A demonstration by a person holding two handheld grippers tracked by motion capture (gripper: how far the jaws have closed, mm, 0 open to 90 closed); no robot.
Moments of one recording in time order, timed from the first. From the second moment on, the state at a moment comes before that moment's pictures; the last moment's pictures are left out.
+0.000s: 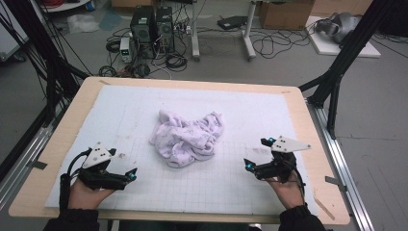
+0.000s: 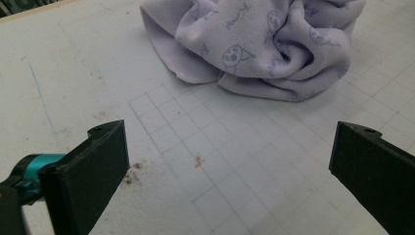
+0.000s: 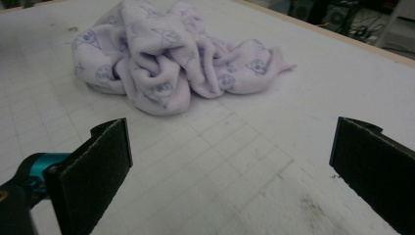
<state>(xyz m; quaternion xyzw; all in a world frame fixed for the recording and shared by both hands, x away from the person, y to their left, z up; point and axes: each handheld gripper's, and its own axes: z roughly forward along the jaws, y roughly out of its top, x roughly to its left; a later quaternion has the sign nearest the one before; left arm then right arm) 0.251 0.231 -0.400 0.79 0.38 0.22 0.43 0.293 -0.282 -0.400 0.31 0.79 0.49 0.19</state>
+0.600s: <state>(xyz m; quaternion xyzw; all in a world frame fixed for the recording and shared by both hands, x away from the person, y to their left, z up) 0.302 0.184 -0.386 0.80 0.34 0.21 0.44 0.363 -0.195 -0.376 0.25 0.83 0.49 0.13</state>
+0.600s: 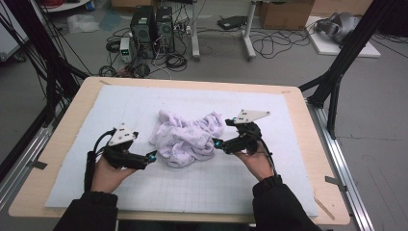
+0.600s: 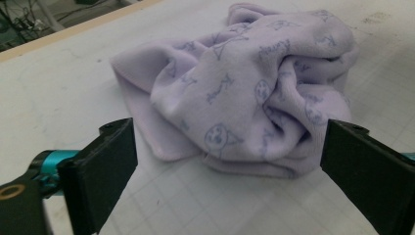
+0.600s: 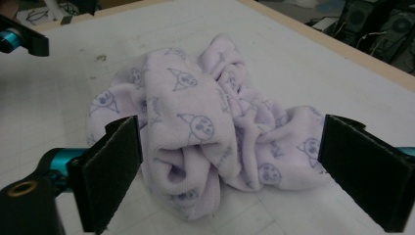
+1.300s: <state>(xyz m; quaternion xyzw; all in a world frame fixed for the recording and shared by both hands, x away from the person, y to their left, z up) 0.346 0.149 -0.424 0.86 0.31 0.14 0.39 0.389 -0.154 -0.429 0.23 0.87 0.44 0.04</state>
